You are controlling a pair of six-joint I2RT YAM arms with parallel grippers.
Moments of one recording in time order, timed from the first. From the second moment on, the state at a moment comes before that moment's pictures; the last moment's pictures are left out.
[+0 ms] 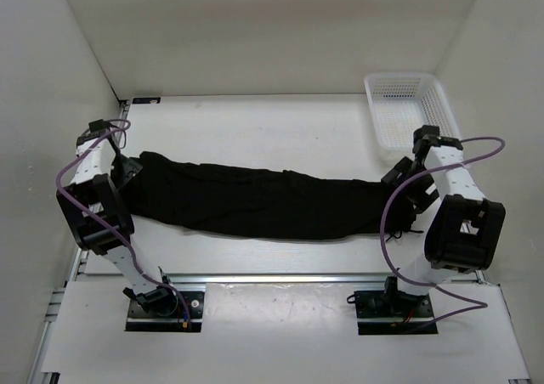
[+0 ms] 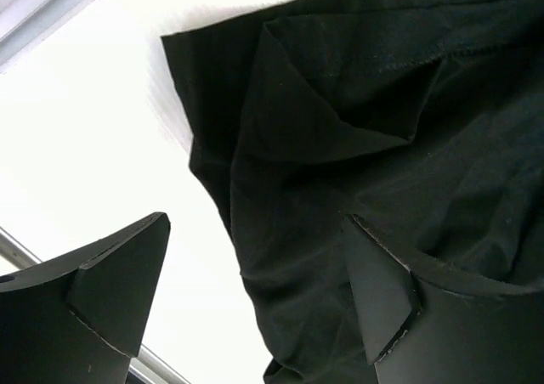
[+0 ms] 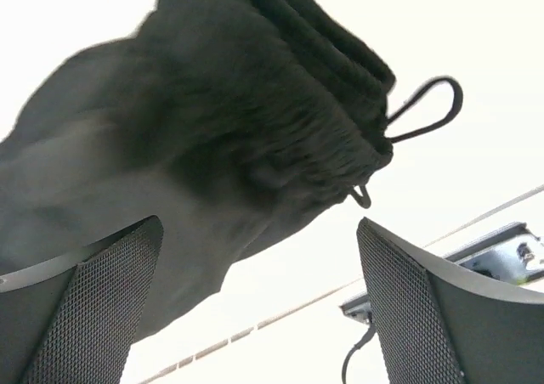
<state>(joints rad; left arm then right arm) 0.39 1.77 1.38 -0.95 -0.26 -0.63 -0.14 1.57 1.18 -1.09 0.07 0.66</state>
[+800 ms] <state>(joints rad) 0.56 1.93 1.41 -0.85 -0.03 -0.54 -0.14 1.44 1.39 -1.21 0.04 0.62</state>
